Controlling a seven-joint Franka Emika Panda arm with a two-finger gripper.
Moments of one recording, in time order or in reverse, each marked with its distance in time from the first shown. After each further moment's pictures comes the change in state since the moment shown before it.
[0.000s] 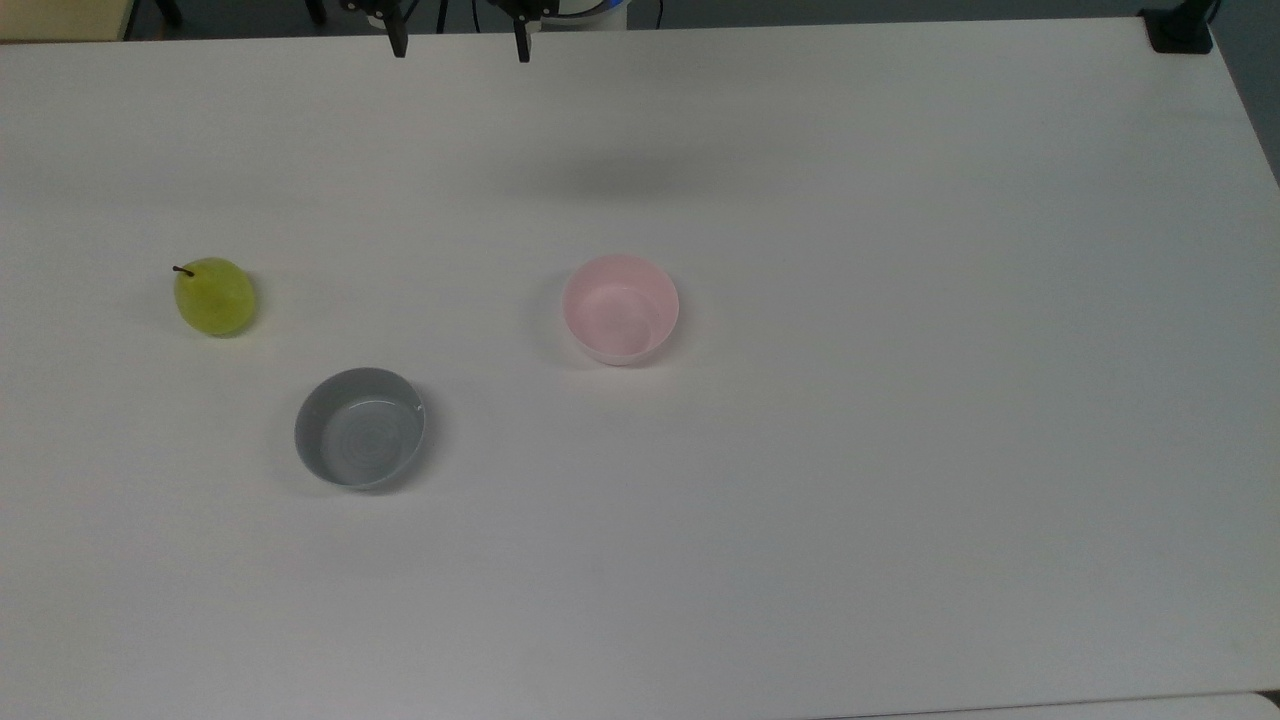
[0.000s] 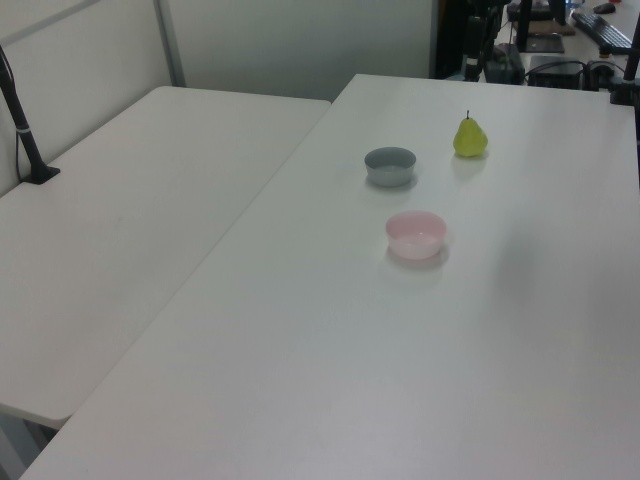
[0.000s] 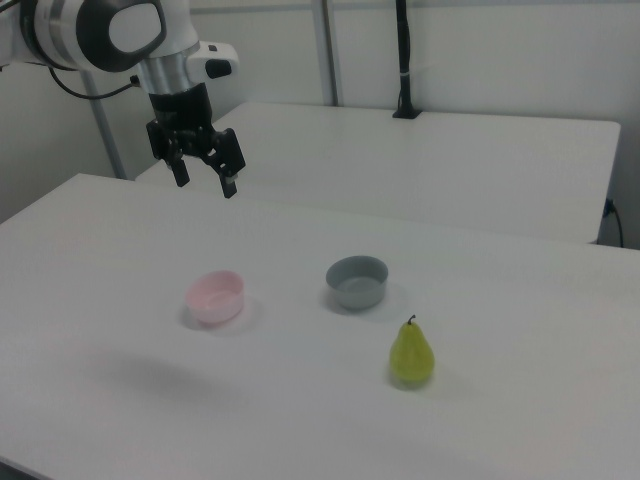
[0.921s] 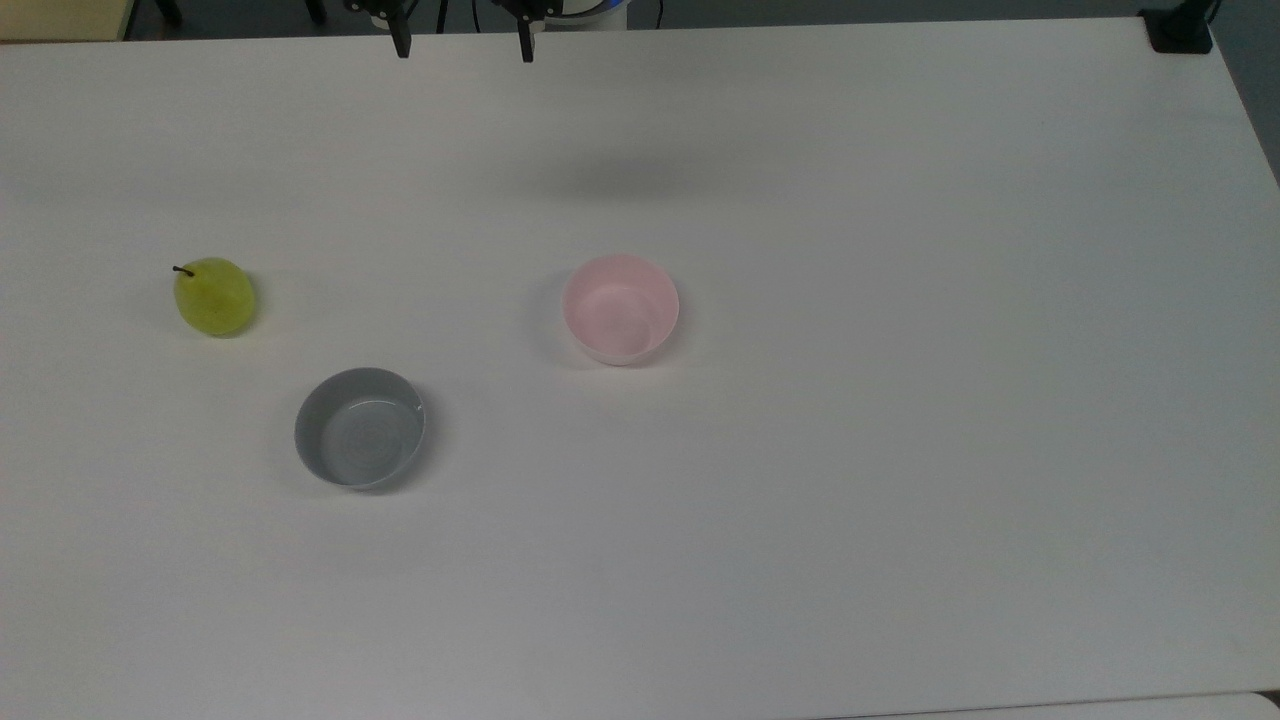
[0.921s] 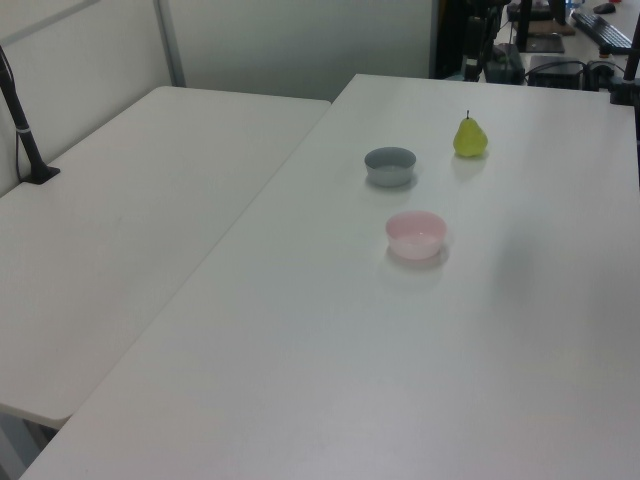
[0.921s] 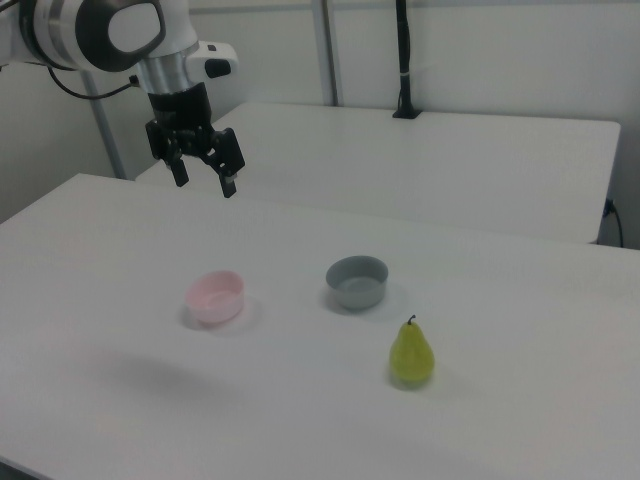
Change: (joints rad) arm 0.000 0.000 0.002 0.000 0.000 0.000 -0.005
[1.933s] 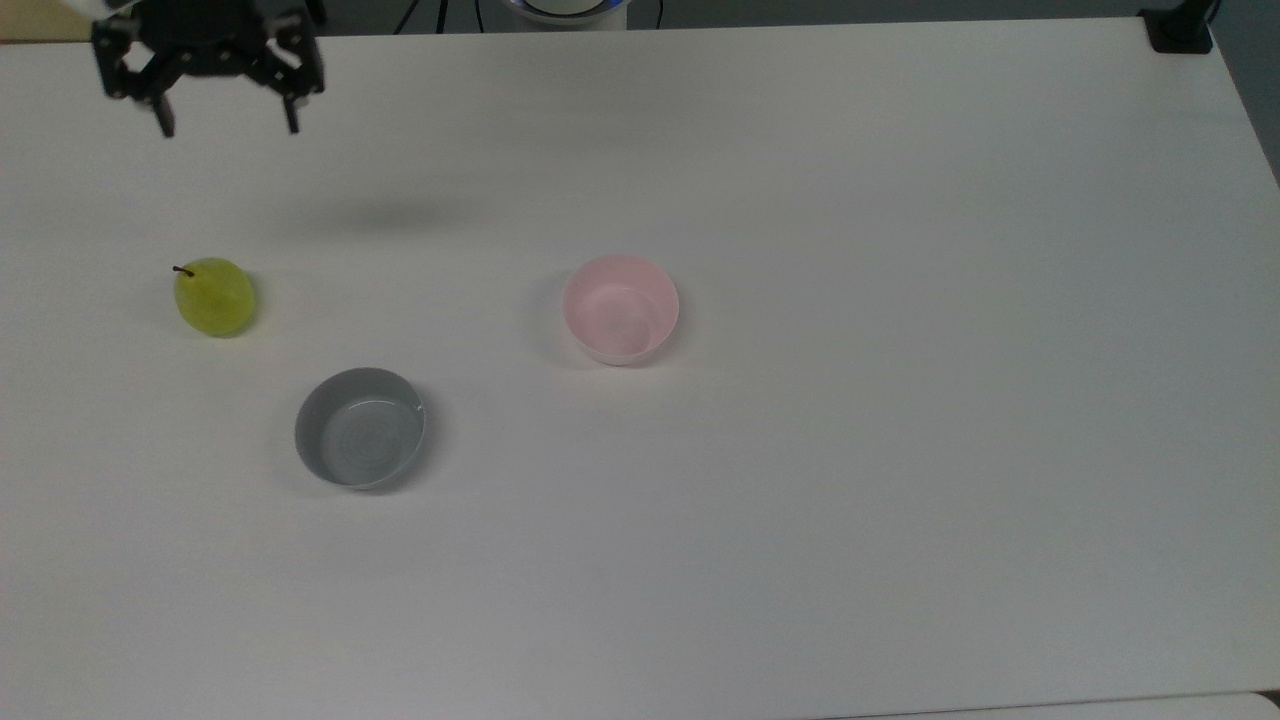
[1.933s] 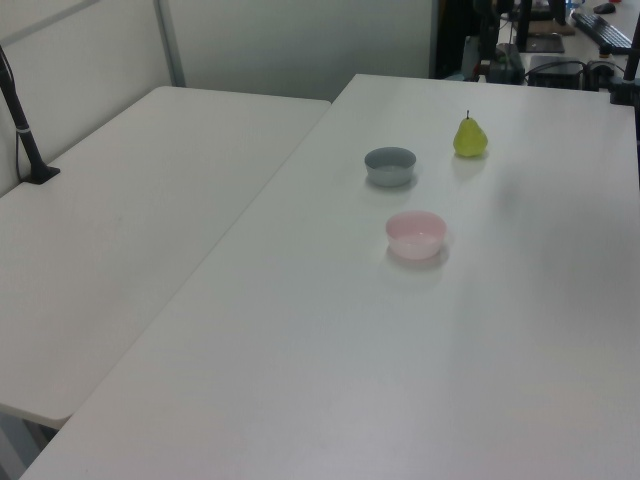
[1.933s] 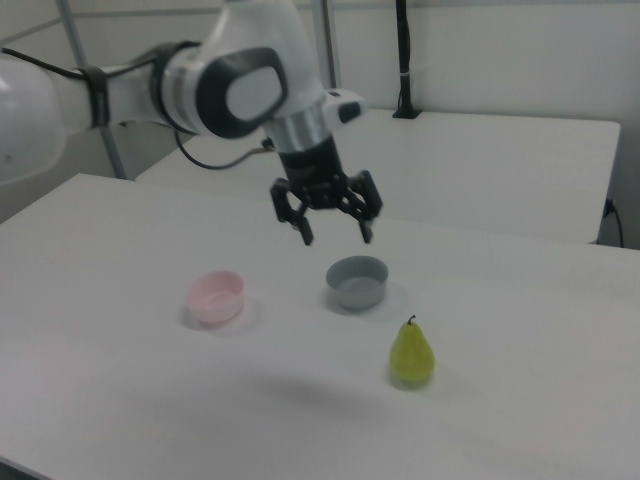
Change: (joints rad) arm -0.253 0.146 -0.017 -0.006 -0.123 0.227 -0.446
